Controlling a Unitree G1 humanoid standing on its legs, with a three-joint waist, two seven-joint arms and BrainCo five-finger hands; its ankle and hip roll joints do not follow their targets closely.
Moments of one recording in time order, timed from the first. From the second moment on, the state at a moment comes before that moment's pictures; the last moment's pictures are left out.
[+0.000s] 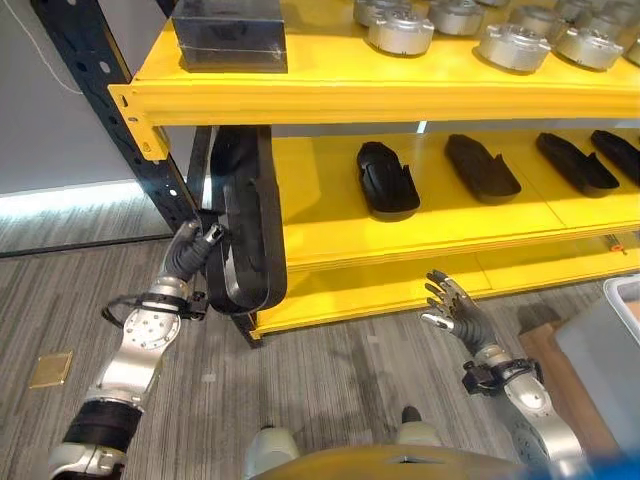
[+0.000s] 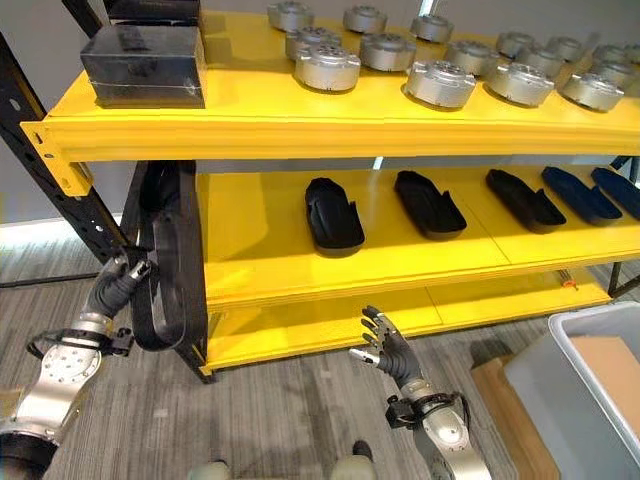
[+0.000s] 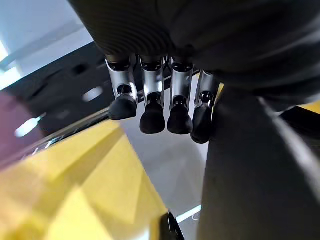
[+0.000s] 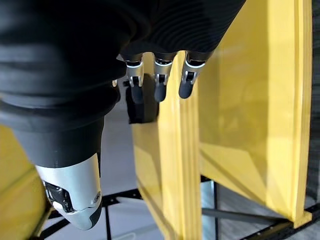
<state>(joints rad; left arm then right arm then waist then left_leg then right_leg) -0.07 0.72 -0.06 0.18 -0.06 -0.24 0.16 0.22 -0.40 0.28 0.07 0.49 -0.18 0.12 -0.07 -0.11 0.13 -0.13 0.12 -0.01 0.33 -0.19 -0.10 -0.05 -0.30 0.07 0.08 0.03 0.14</state>
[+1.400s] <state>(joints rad) -0.75 0.67 -0.30 0.50 0.02 -0.10 0.36 0.03 -0.57 0.37 0.05 0.49 -0.16 0.13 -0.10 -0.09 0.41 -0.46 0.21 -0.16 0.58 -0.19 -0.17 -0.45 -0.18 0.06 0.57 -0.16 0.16</state>
